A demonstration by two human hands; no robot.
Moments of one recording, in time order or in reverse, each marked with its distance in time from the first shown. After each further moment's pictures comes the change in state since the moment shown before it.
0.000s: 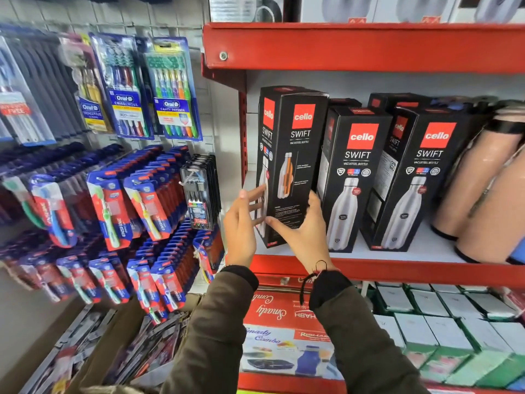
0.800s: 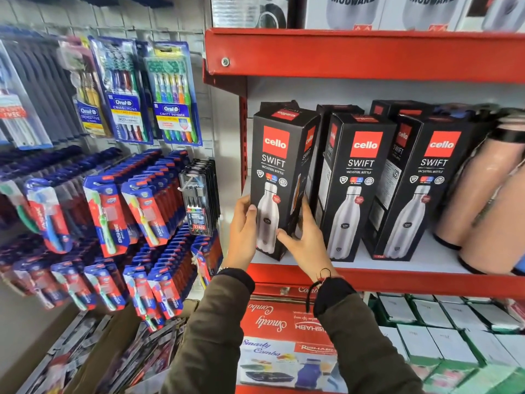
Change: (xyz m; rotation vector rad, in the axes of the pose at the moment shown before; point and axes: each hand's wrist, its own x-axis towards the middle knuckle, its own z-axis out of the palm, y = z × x) left_hand 0.026 -0.029 -0.004 0.151 -0.112 -0.017; right_hand 0.010 0.018 -0.002 -0.082 -0.178 0.009
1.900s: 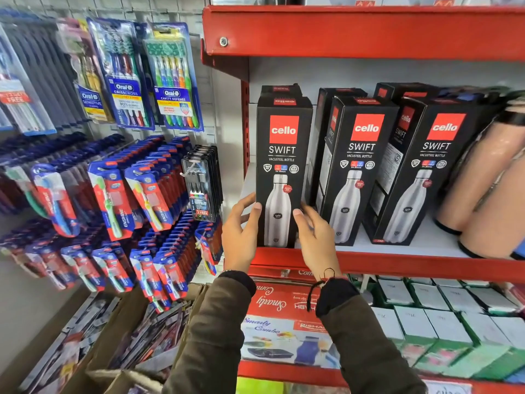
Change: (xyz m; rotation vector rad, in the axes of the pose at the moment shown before) left_hand -0.041 -0.006 -0.005 0.060 0.144 -0.055; right_hand -0.027 0.015 -0.004 0.104 0.123 0.088
